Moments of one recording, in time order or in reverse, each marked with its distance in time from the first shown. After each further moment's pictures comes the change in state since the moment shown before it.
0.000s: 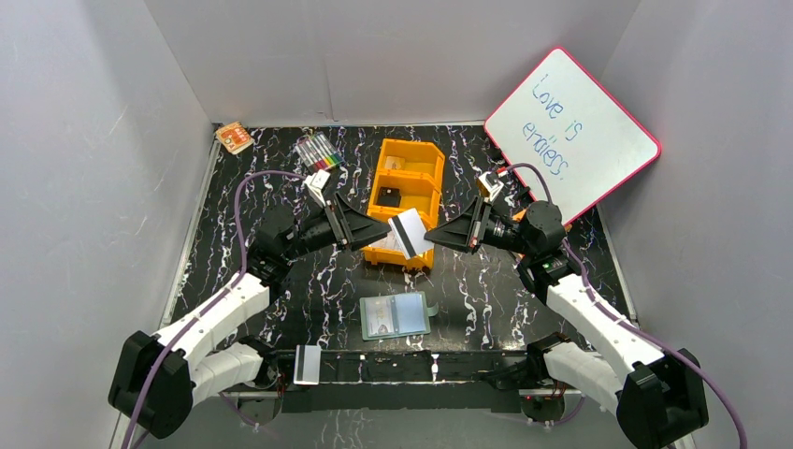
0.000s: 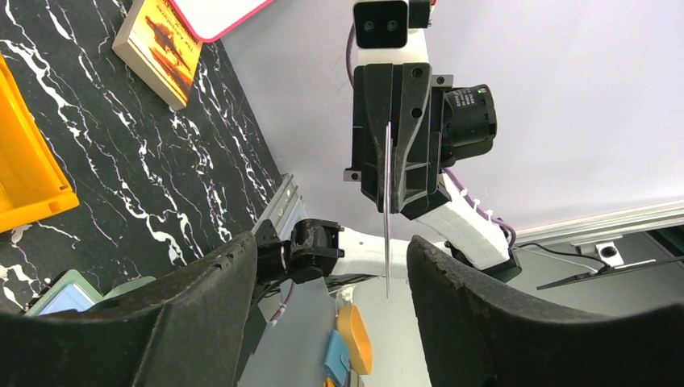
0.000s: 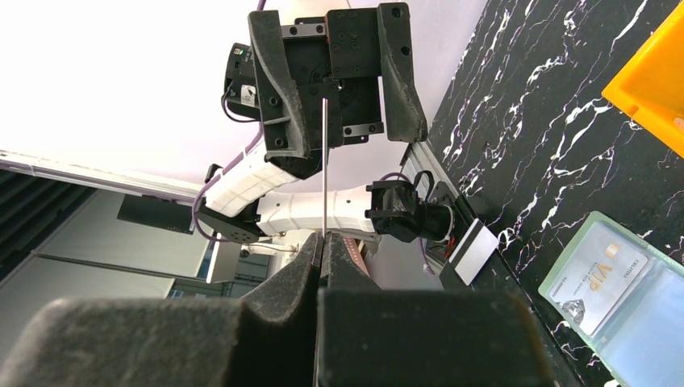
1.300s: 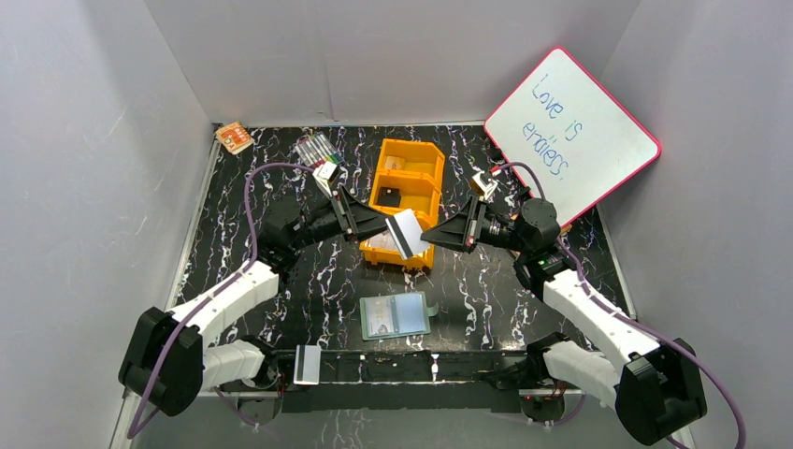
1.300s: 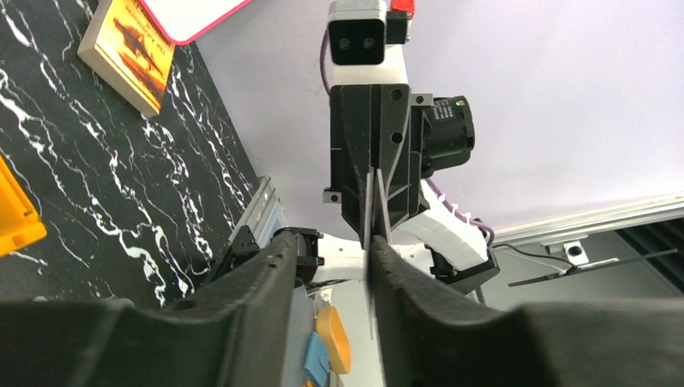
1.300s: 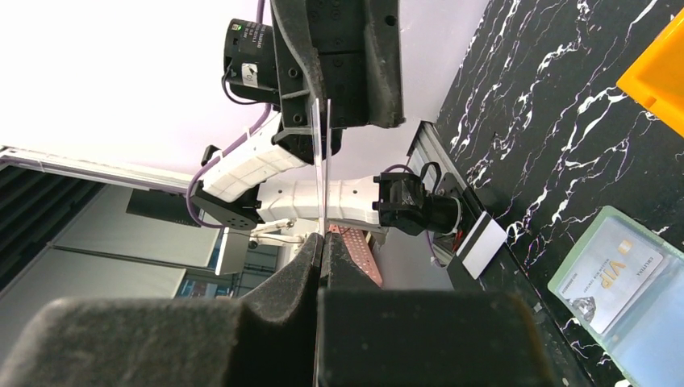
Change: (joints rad) left arm 0.000 0.127 0.045 0.122 0.036 -0.076; right arm 0.016 0.043 0.011 0.031 -0.020 0.023
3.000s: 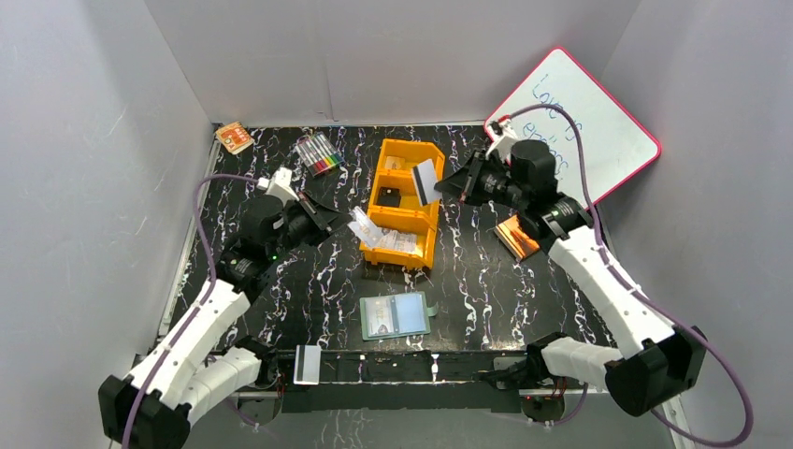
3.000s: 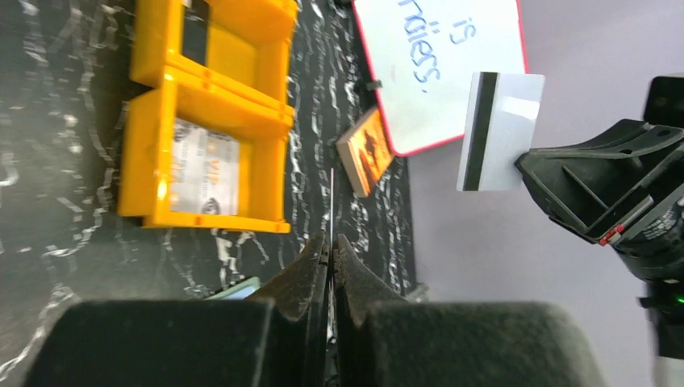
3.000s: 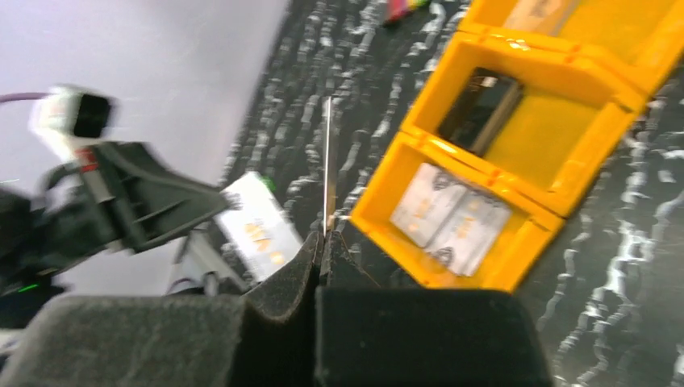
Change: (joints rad) left arm 0.070 -0.244 0.123 -0.750 -0.446 0.294; right arm -0.017 0.133 0.505 -0.742 0.420 -0.644
